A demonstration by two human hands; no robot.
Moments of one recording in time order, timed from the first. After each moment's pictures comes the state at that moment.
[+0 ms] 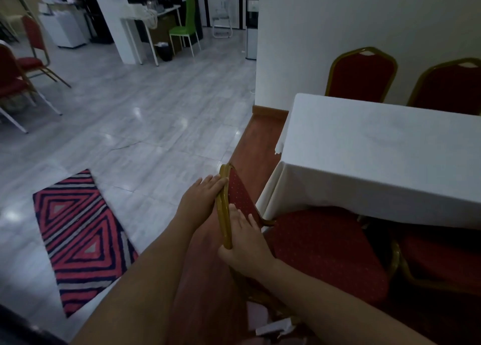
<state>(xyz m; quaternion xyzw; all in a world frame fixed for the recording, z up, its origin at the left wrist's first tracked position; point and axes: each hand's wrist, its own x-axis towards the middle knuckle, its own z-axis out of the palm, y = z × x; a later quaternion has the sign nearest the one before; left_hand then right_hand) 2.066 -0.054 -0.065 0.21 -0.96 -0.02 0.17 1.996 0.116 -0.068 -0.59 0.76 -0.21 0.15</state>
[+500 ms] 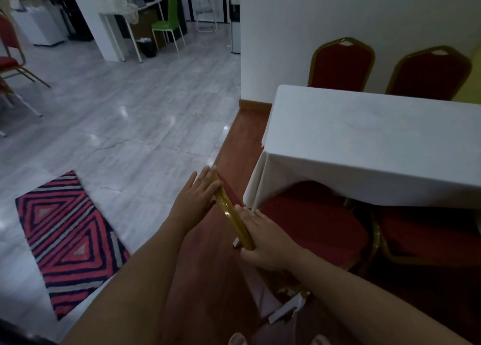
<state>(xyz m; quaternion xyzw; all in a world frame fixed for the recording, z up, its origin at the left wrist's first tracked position) 2.061 -0.017 -0.076 0.15 -0.97 0.03 0.17 1.939 0.190 -0.061 -0.67 0.70 -0.18 0.16</state>
